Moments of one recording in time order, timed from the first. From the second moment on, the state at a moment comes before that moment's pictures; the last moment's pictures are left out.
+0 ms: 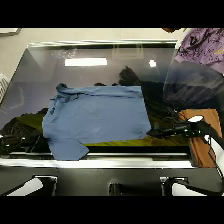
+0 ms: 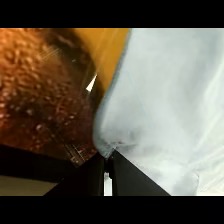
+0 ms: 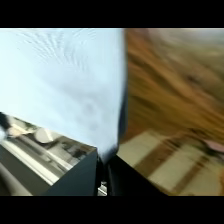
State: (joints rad) left arm 0.69 -1.23 0.55 0.92 -1.12 -1.22; right arm -0.26 -1.41 0.70 -0.69 1.23 1.02
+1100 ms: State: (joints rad) left arm 0.34 -0.96 2.05 1.23 -1.29 -1.60; right arm 0.06 -0.99 2.10 -1.26 1.35 1.44
